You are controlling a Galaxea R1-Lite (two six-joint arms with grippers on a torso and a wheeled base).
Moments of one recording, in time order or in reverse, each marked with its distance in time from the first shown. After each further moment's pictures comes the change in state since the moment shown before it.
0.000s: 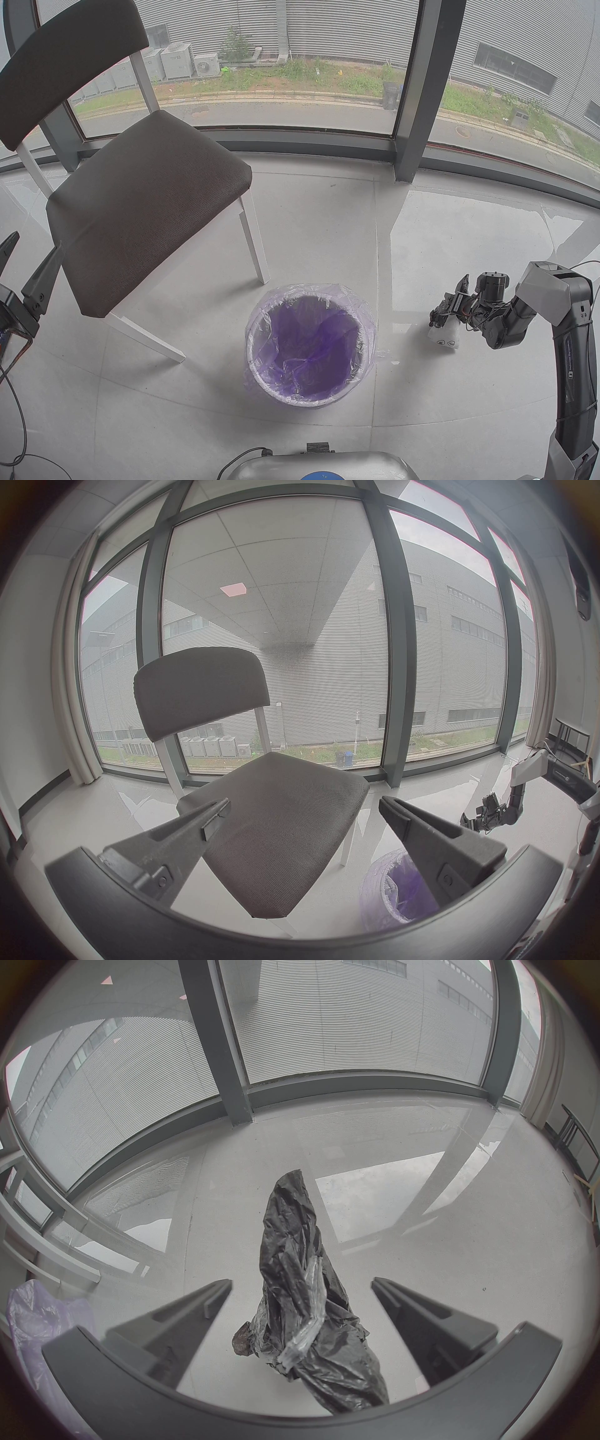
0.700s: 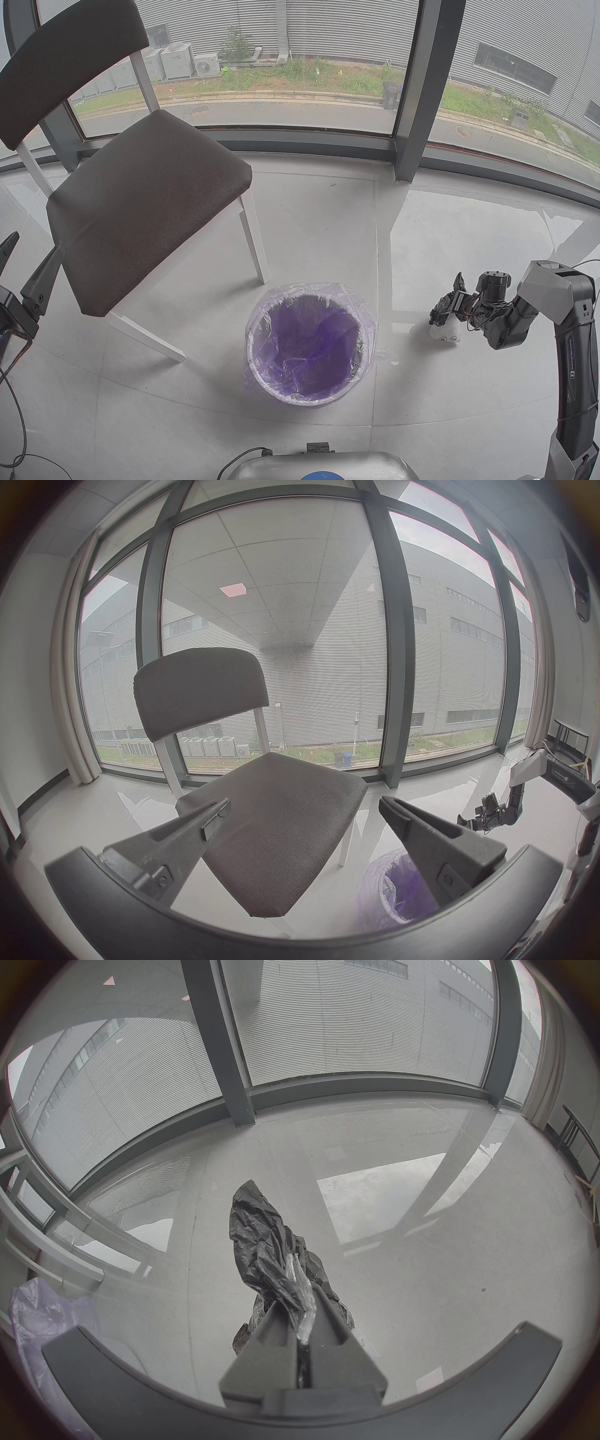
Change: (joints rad) left arm -0.006 -0.007 0.002 0.000 0.000 -0.003; right arm 0.002 -0.020 0.032 -0.026 0.009 -0.004
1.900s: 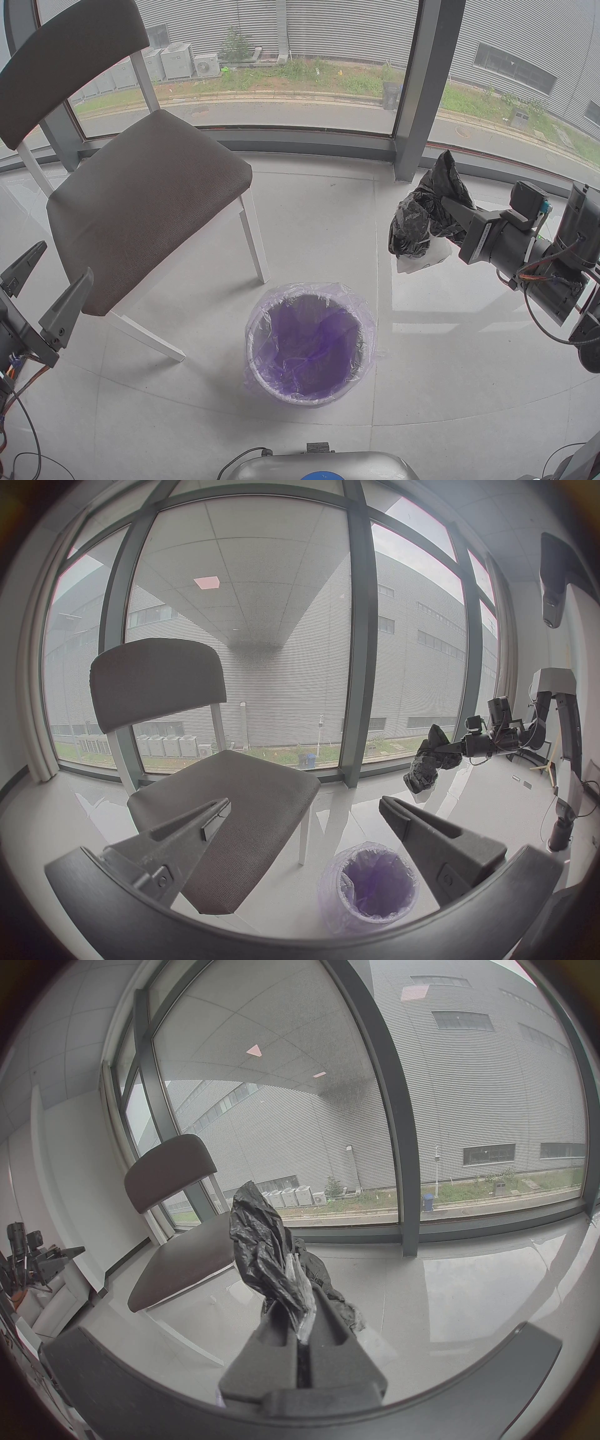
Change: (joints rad) left arm -0.131 0.024 0.057 -0.065 -0.089 -0.006; right arm 0.582 -1.081 0.517 0.052 -0.044 -0.184
